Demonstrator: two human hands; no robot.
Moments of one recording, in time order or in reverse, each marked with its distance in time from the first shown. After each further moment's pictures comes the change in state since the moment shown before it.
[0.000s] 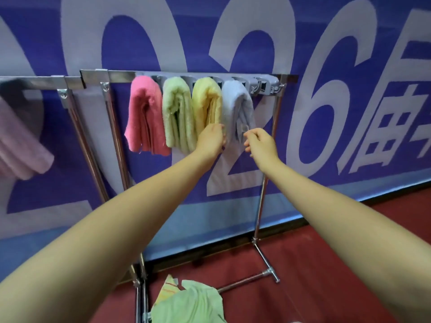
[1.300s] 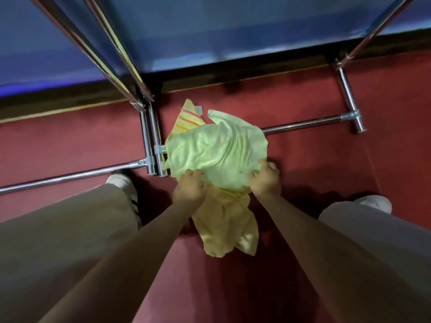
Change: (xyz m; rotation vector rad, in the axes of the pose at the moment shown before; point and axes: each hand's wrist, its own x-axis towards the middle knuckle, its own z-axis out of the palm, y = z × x) left_hand -0.144 -0.676 -0.145 1.014 -0.358 -0.688; right_hand -0.332 0.540 0.233 -0.794 -0.572 0.718
